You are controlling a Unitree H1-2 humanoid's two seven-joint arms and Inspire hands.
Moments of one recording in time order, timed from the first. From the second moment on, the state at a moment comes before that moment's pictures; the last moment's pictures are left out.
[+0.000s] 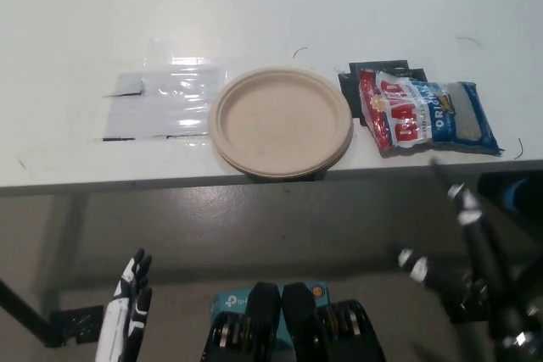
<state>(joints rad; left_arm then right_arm) 0.10 0.07 -0.01 0.13 0.23 -0.37 0.10 -0.10 -0.17 0.07 -0.11 -0.38 -0.31 -0.06</state>
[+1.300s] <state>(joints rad) 0.09 0.08 0.00 0.17 0.27 -0.39 0.10 -0.60 -0.40 0.17 0.37 -0.64 -0.07 -0.03</state>
